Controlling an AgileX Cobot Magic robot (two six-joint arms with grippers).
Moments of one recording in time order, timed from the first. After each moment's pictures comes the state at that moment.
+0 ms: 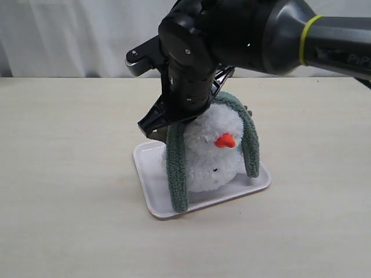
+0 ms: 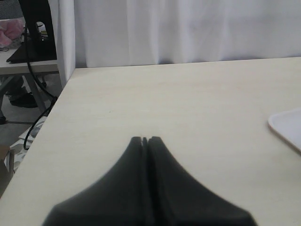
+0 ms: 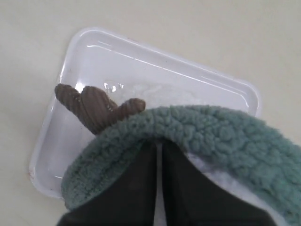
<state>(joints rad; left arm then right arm) 0.01 0.00 0.00 0.04 0.32 0.03 0.76 1.92 -1.64 -0.36 1.03 0.27</state>
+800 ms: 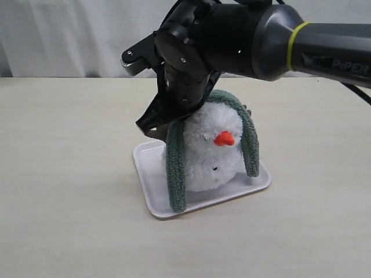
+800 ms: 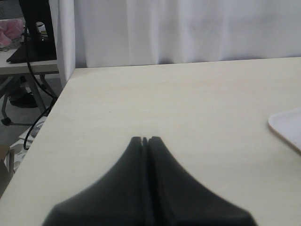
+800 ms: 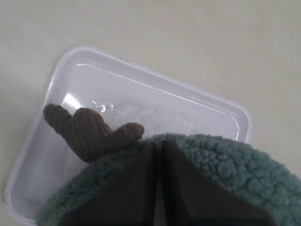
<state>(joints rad) 0.01 0.00 0.00 0.04 0.32 0.03 0.76 1.96 -1.65 -0.43 0.97 0.28</state>
